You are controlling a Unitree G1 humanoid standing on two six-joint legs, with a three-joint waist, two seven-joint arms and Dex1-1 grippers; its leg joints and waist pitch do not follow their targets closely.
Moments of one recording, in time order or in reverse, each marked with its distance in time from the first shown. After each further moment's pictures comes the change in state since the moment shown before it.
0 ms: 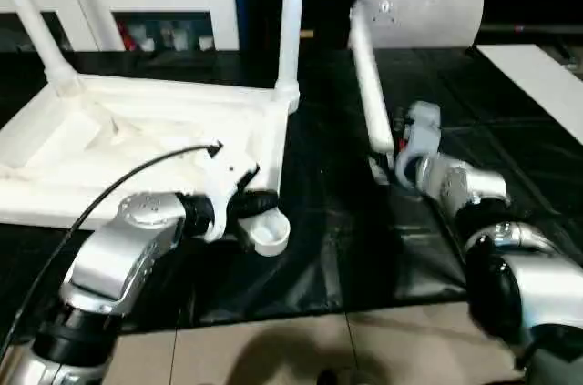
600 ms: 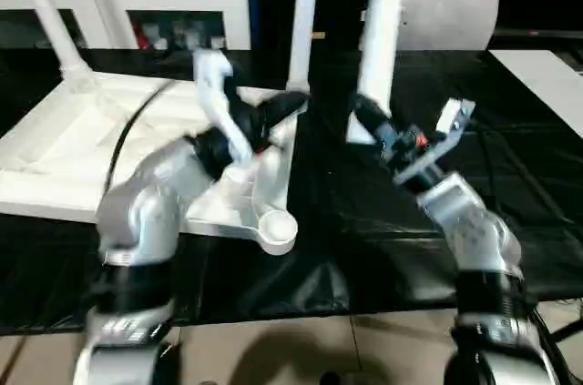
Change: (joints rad) left arm -0.311 -0.402 0.401 0.153 -0.458 0.011 0.184; right arm 0.460 0.147 0.020 -0.831 0.525 0.387 0.413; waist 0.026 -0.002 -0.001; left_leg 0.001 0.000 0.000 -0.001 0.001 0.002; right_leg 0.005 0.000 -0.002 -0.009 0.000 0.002
